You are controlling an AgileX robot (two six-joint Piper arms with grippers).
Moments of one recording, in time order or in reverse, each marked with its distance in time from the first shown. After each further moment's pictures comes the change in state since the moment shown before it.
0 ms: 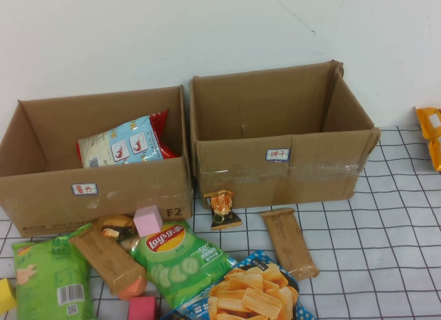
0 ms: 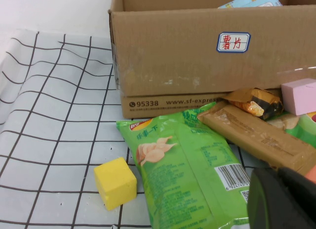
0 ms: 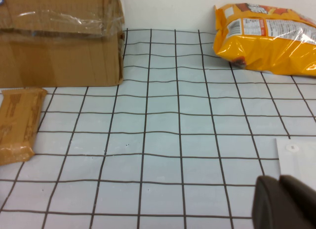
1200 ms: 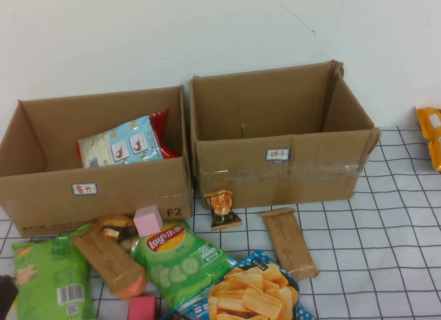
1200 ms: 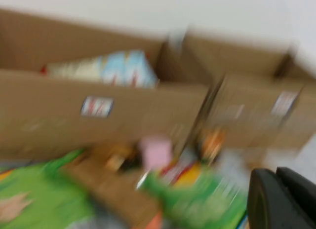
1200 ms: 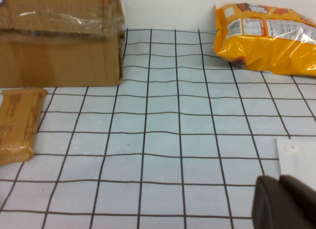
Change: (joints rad) right arm 0.000 0.000 0.000 0.000 0.000 0.000; left arm 0.000 0.195 -0.313 -0.620 0.130 0.270
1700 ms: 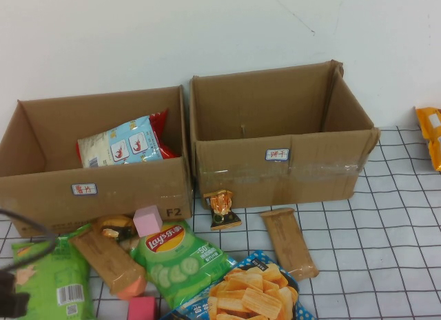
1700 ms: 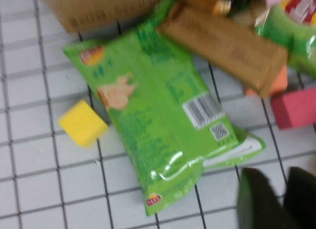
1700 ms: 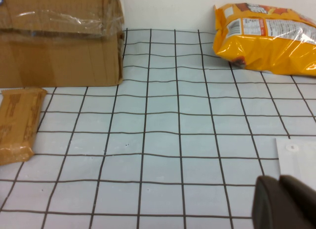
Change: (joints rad) right arm 0.000 0.000 0.000 0.000 0.000 0.000; left arm 0.000 0.692 -0.353 0.544 0.298 -0.005
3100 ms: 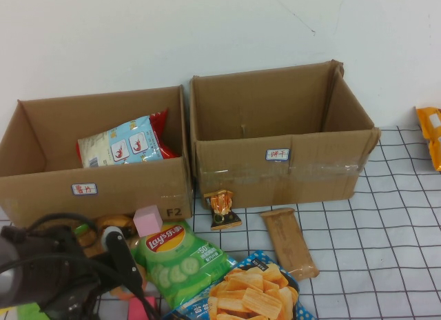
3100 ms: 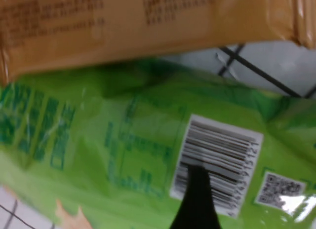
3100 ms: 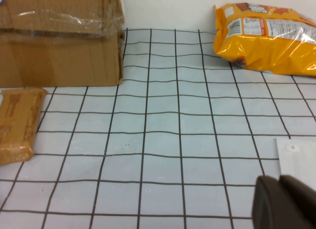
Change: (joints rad) right arm 0.000 0.000 0.000 0.000 0.000 0.000; left arm -0.460 0.805 -0.027 0.839 -0.230 -0.279
